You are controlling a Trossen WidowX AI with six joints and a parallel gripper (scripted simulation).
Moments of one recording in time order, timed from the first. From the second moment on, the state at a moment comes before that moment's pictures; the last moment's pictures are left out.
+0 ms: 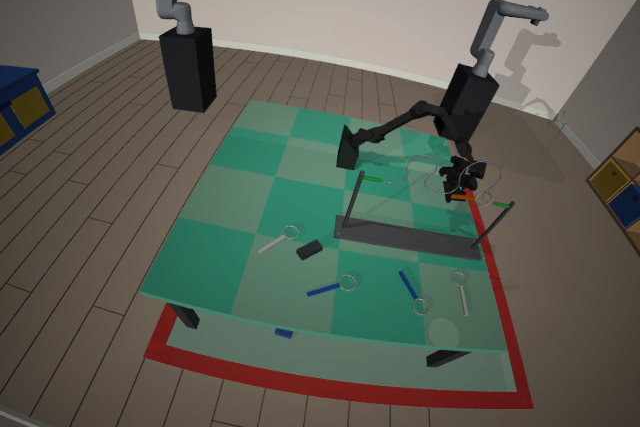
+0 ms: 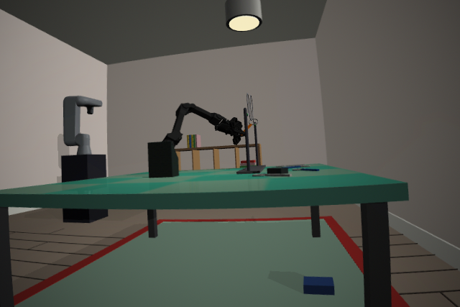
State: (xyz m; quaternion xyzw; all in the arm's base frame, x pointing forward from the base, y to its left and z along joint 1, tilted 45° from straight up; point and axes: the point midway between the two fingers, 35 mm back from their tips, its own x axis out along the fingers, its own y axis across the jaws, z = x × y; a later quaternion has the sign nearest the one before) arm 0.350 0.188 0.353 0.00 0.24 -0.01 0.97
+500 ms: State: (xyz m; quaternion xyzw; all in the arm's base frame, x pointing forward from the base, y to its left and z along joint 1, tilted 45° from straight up) arm 0.349 0.133 0.363 -0.18 0.24 -0.06 0.95
